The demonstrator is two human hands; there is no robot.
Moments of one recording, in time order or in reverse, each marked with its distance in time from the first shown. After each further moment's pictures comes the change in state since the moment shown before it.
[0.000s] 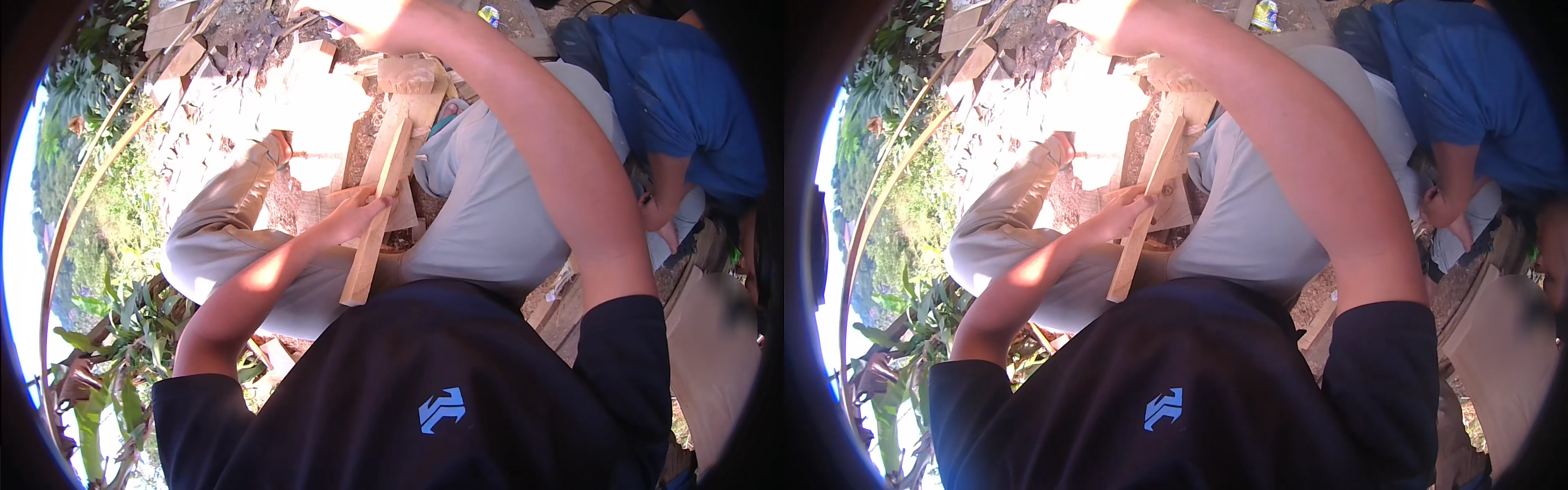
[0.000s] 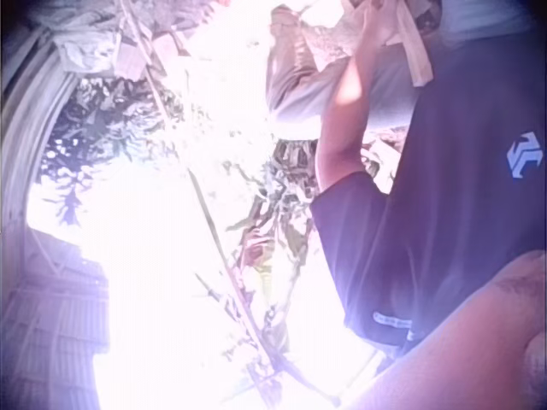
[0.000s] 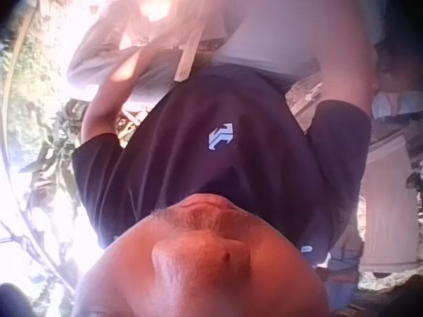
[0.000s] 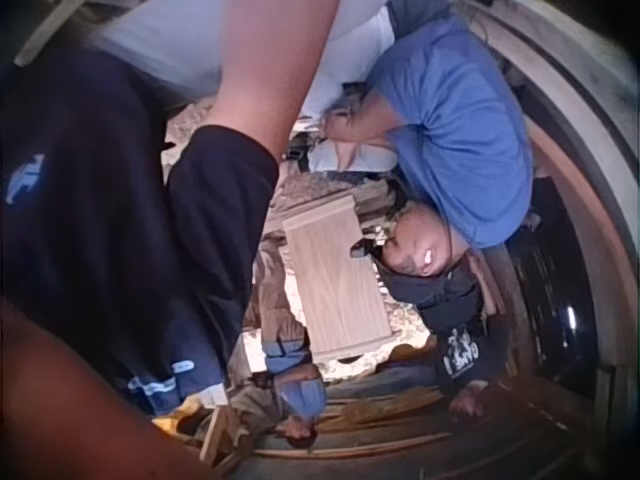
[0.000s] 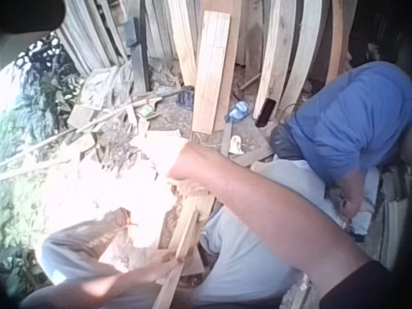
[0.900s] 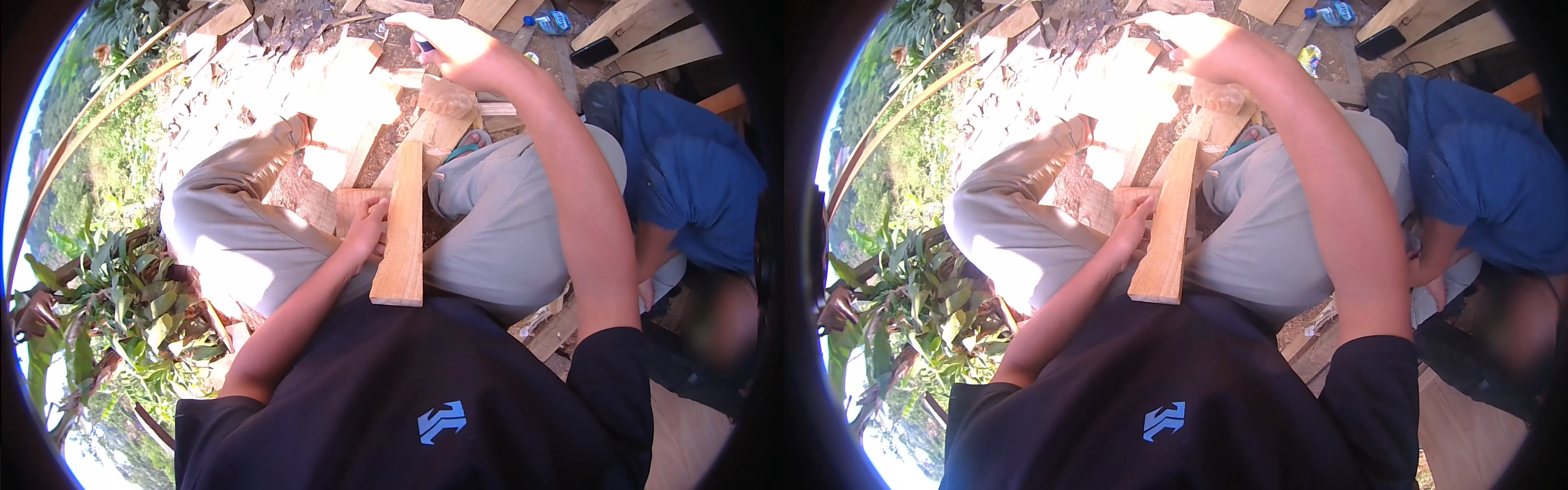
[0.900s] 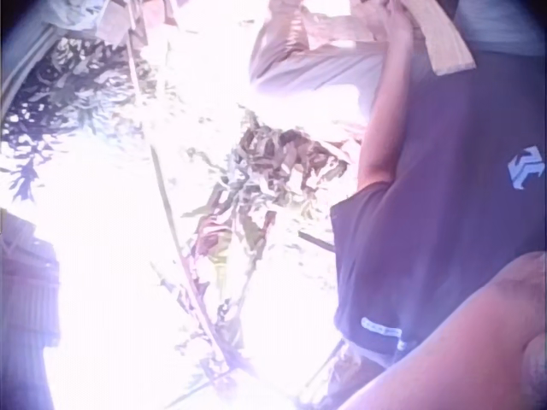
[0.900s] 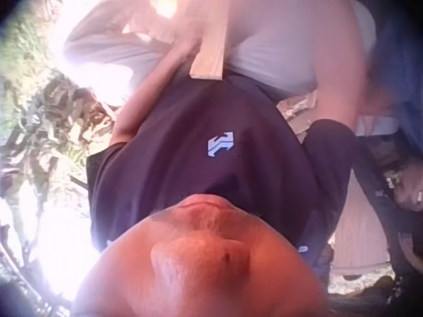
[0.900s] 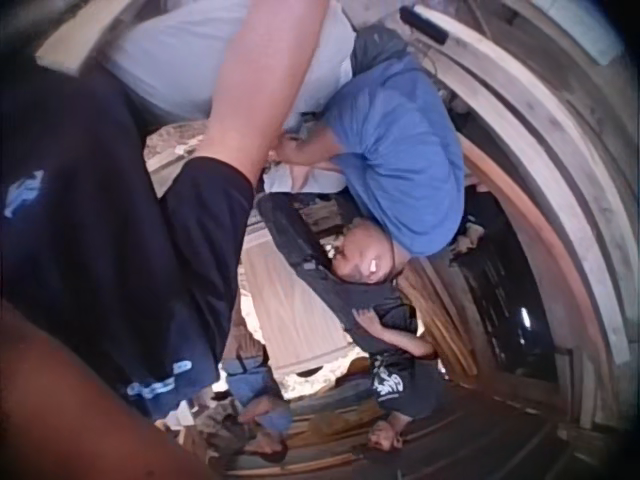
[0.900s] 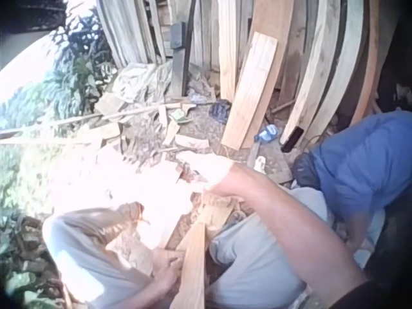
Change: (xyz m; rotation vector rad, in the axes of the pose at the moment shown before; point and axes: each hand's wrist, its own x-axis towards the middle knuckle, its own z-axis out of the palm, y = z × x) left_hand -0.022 -0.020 0.049 -0.794 0.325 0.041; right_hand -0.009 -0.022 -0.013 -0.004 -0.433 0.335
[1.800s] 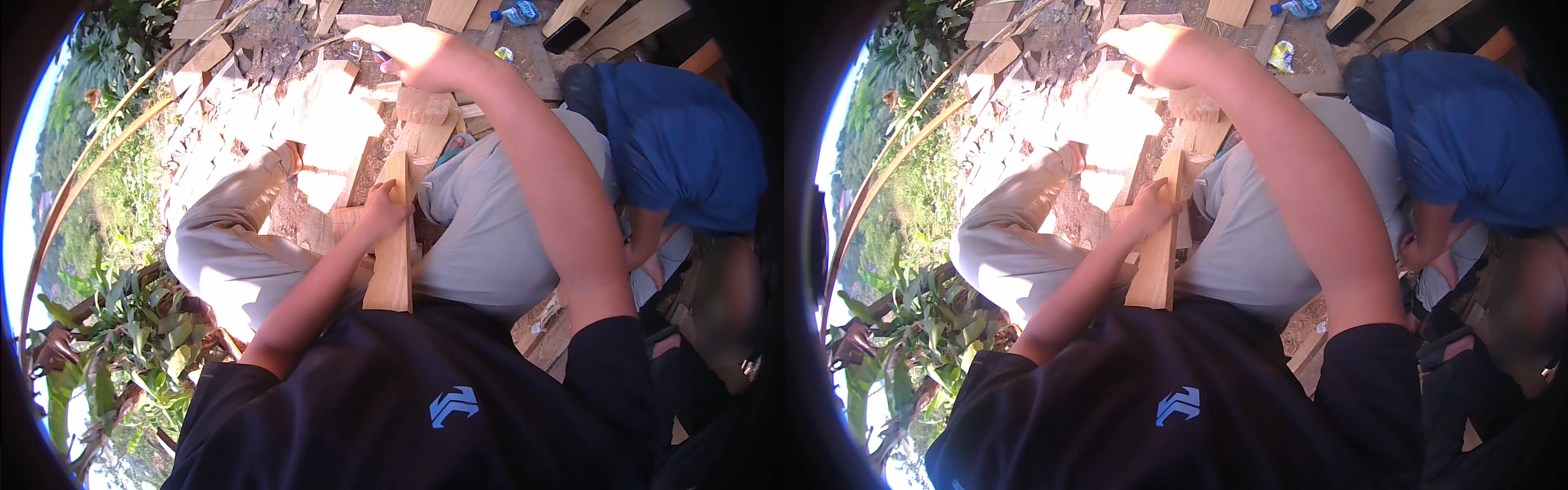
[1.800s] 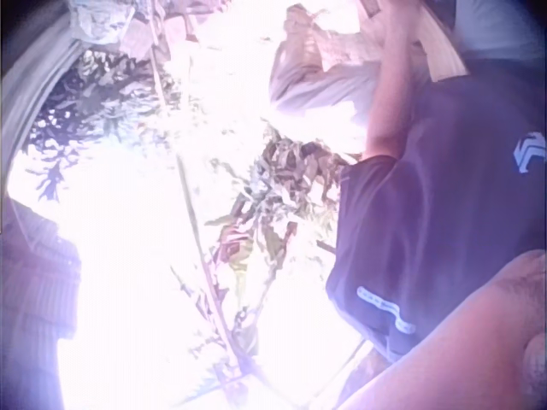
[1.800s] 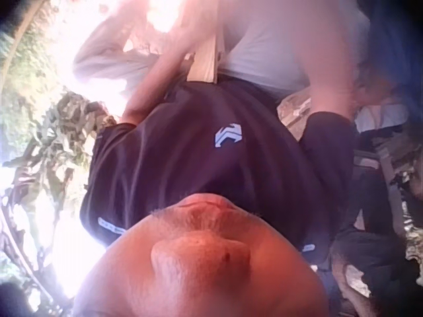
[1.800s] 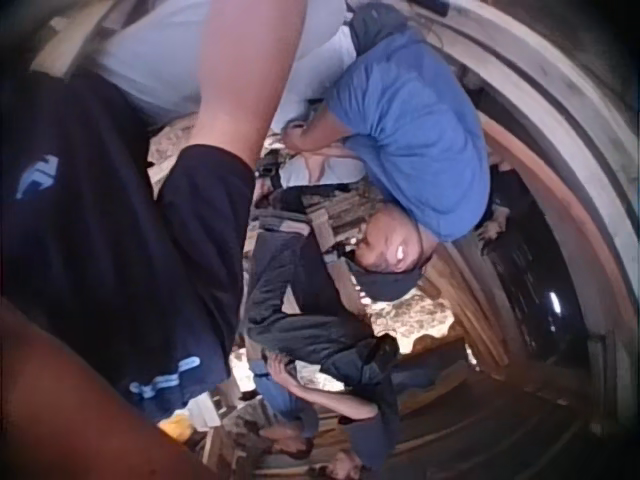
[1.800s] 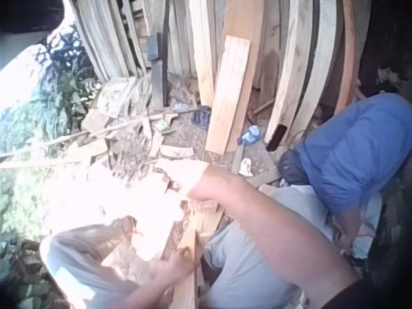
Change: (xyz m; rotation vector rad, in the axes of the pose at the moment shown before) left_hand 0.100 0.012 0.029 0.759 0.055 0.339; right_hand -0.002 -0.007 -0.012 -0.087 0.024 0.032
